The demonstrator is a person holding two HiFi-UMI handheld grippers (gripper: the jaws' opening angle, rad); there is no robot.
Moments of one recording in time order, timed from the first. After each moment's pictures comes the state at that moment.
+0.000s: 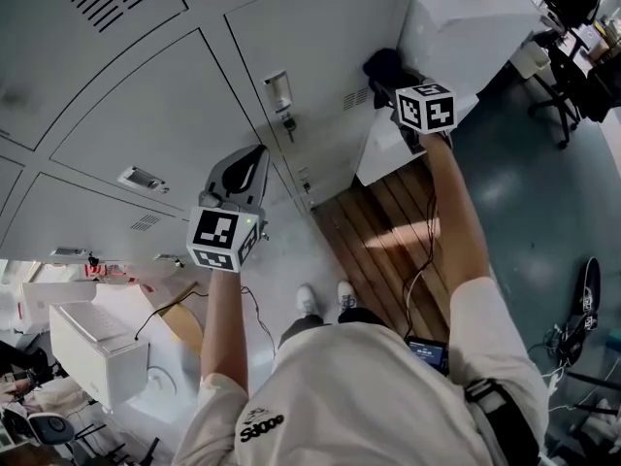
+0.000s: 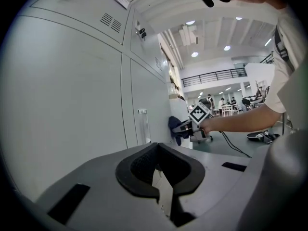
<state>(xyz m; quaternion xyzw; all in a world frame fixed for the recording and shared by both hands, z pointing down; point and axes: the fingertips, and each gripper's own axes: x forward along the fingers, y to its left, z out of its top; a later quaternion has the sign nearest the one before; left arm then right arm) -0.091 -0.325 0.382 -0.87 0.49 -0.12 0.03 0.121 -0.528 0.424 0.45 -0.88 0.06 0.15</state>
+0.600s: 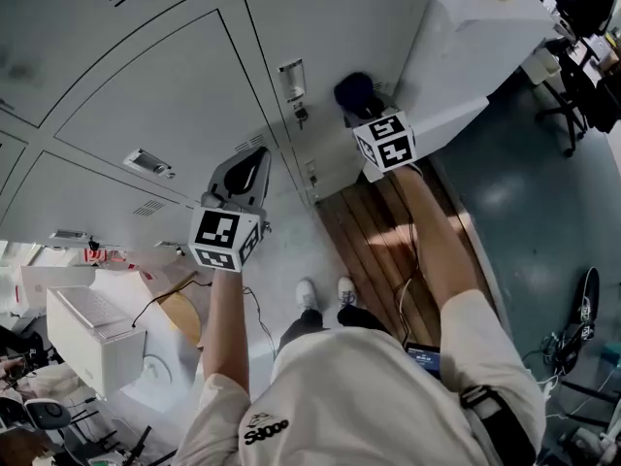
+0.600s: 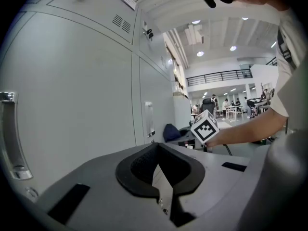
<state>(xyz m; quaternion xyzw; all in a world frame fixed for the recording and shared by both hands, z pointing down) -0.110 -0.308 0.402 -0.85 0.51 -0.11 0.01 0.021 -0.471 0.472 0.41 -0.89 -0.03 0.19</state>
